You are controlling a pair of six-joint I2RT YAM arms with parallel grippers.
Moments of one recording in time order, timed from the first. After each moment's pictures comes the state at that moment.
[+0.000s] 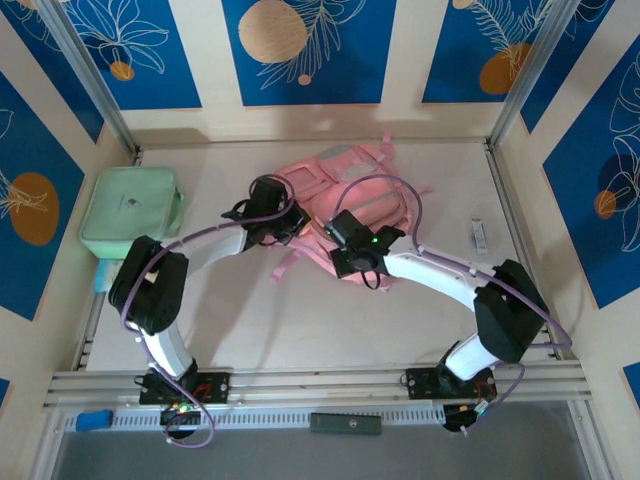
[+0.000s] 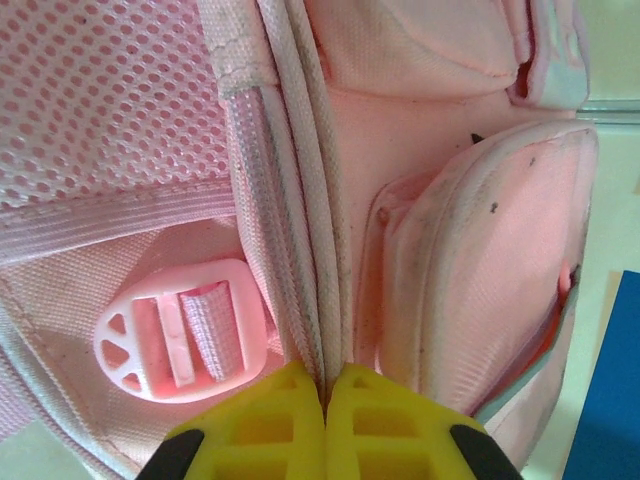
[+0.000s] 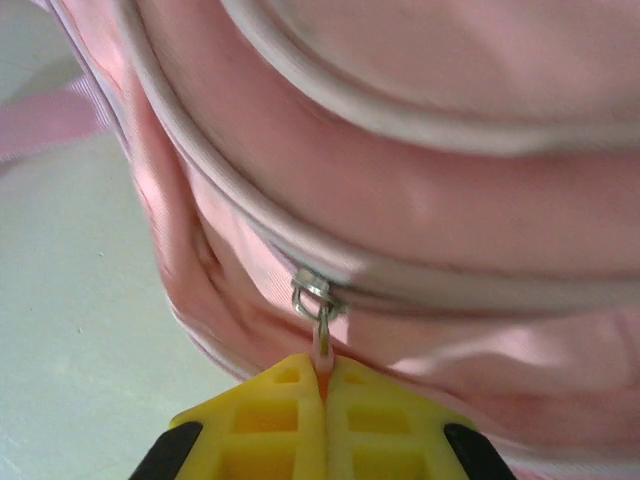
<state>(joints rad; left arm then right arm) -0.51 1.77 1.15 -0.11 0.26 -1.20 0.79 1.51 1.06 -0.68 0.23 0.37</state>
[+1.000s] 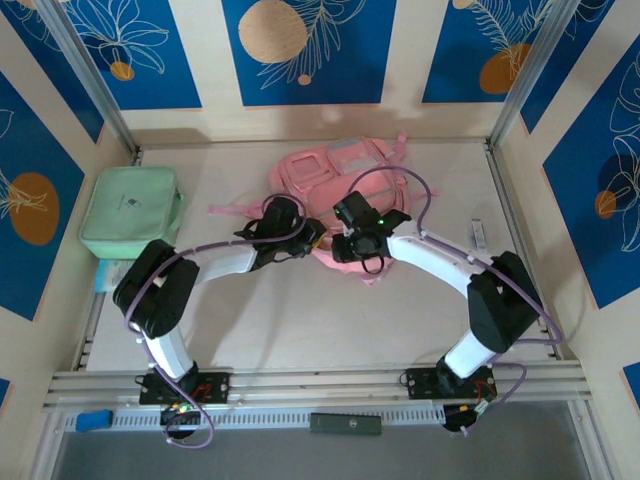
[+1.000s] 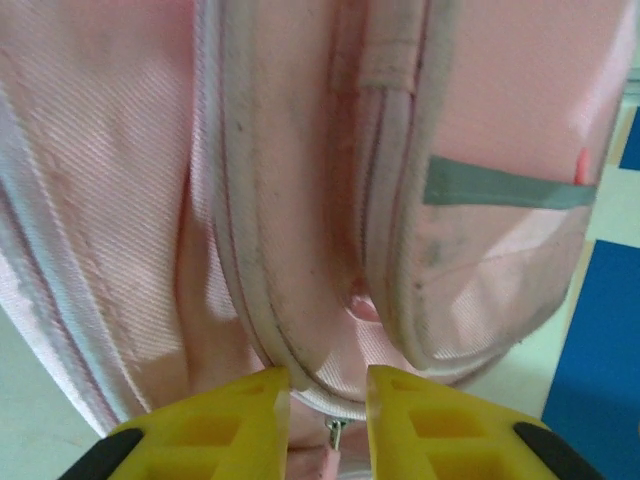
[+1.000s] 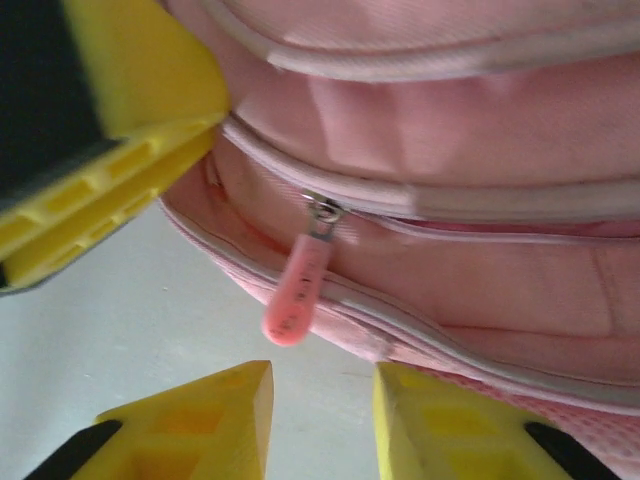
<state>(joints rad) -0.64 1.76 0.99 0.14 0.21 -1.36 0.68 1.61 1.18 -0.69 0.01 0.45</state>
